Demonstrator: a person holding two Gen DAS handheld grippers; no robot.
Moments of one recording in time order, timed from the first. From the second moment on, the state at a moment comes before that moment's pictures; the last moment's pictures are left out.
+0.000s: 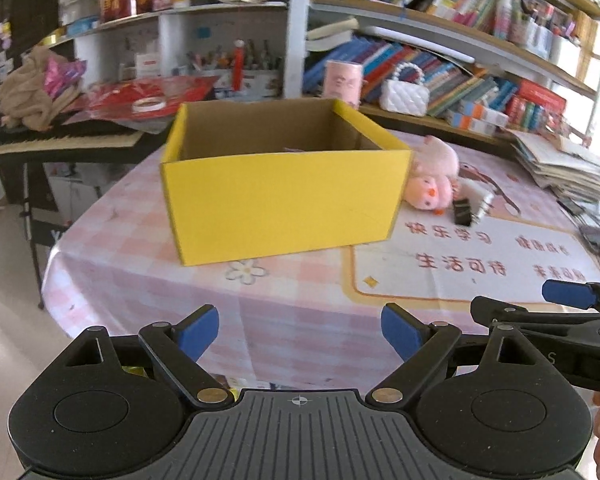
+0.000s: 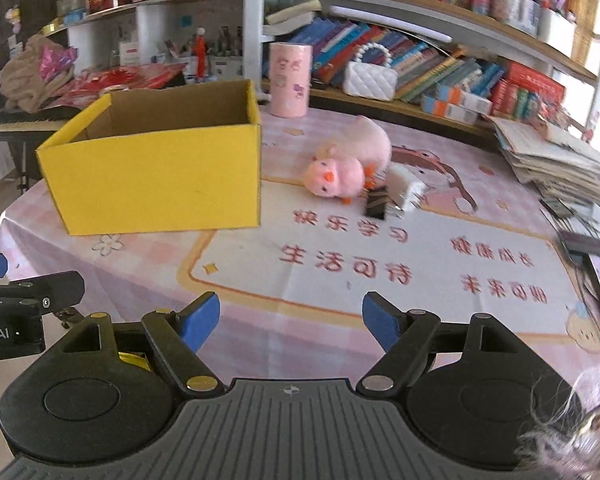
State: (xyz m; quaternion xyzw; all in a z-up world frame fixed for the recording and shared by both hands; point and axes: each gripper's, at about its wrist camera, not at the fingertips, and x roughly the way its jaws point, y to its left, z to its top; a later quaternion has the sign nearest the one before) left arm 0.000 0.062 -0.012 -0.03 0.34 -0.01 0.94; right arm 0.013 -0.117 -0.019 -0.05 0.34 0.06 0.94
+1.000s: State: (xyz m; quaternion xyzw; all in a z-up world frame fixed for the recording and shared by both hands) left arm 0.057 -0.043 -0.019 0.01 0.36 -0.12 0.92; right arm 0.025 -0.219 -0.029 -0.01 0.37 -0.05 0.93
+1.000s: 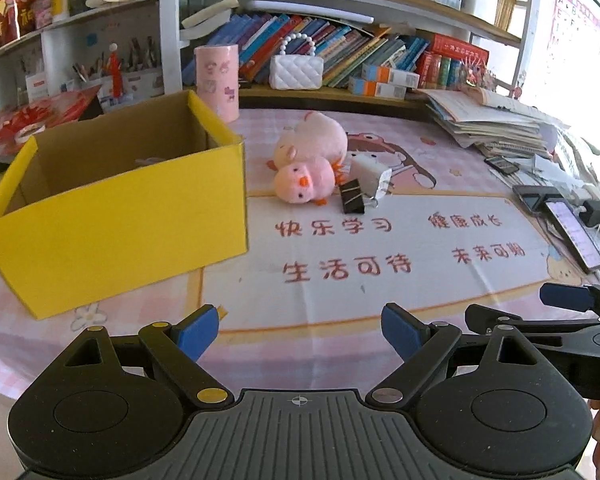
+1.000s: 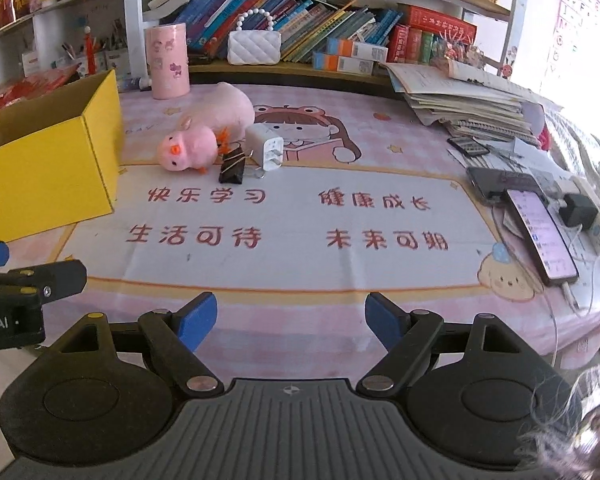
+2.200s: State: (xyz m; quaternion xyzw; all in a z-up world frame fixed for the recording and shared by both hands) left arm 0.161 -0.136 -0.028 0.03 0.38 -0.04 0.92; right arm 0.211 -0.300 -0.037 0.00 0.33 0.12 0.94
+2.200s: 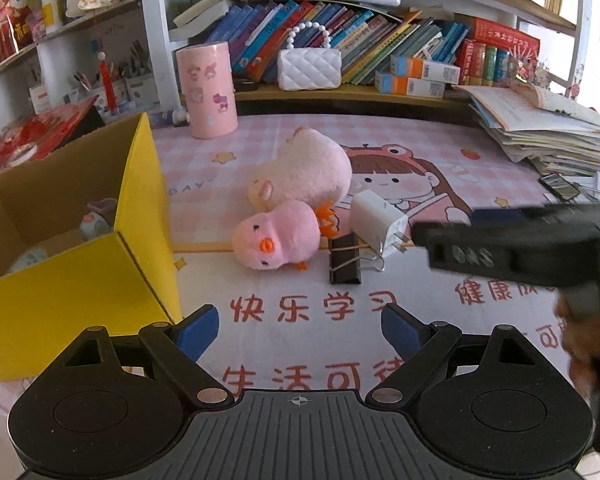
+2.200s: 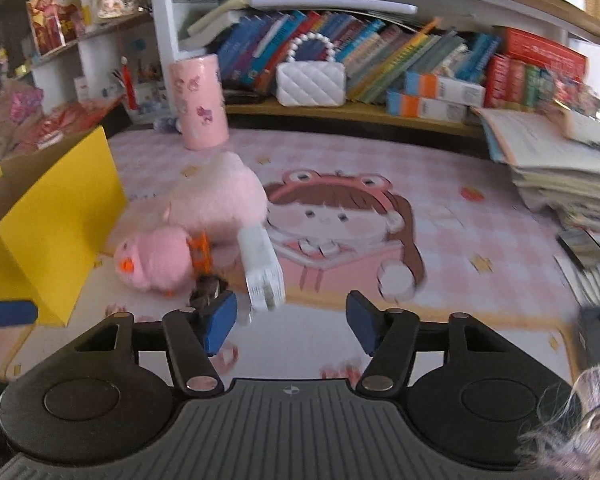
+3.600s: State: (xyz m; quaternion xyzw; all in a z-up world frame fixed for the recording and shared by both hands) left arm 0.275 -0.132 -0.070 -0.05 0.41 0.06 0.91; right arm 0.206 -0.353 -0.043 0.07 0.41 0.17 0.89
